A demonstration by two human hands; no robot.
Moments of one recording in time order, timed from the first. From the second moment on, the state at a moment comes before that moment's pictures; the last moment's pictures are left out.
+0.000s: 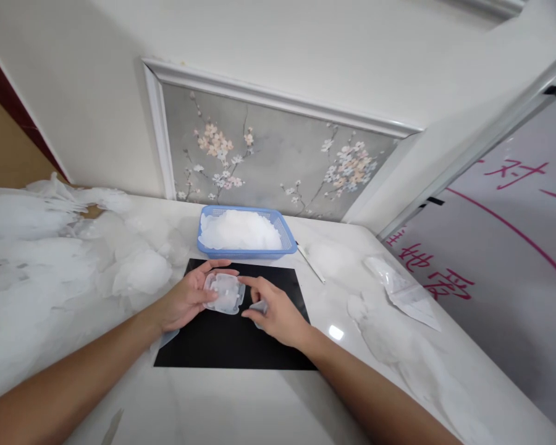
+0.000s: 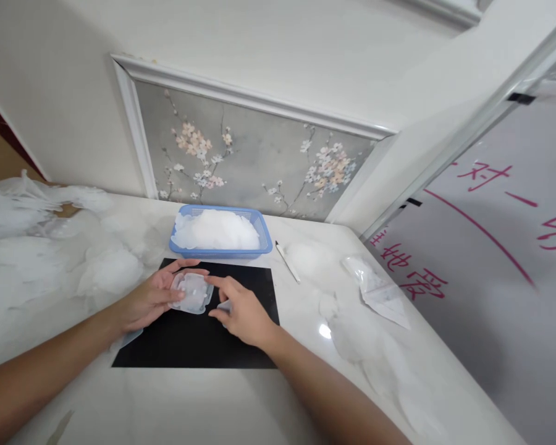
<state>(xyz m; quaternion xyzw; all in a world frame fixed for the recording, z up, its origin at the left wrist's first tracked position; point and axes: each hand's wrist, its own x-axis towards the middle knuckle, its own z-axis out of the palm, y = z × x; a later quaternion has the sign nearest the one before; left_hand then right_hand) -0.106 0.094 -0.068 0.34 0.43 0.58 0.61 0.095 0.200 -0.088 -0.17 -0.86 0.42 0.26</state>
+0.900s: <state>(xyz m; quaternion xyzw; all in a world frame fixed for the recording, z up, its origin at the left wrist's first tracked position) -0.107 0.097 -0.070 0.30 0.46 0.58 0.60 0.095 0.216 -0.092 -0.30 -0.76 0.47 0.34</state>
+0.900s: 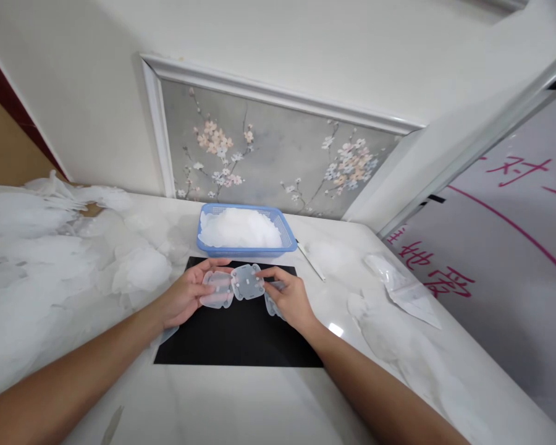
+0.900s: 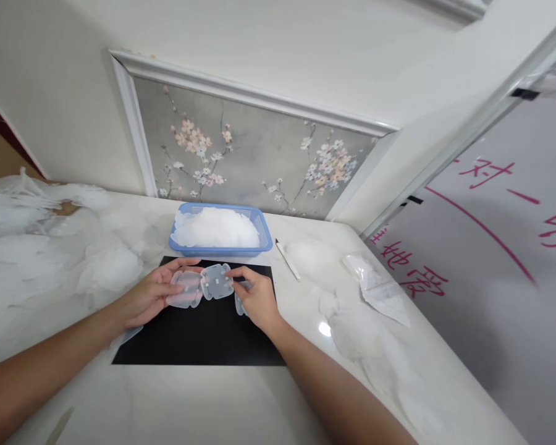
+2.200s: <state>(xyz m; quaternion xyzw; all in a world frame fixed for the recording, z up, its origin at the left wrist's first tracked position) -0.106 0.097 -0.064 0.28 0.47 0.60 0.59 0.098 0.213 -0.085 -0.27 -0.76 0.46 0.36</state>
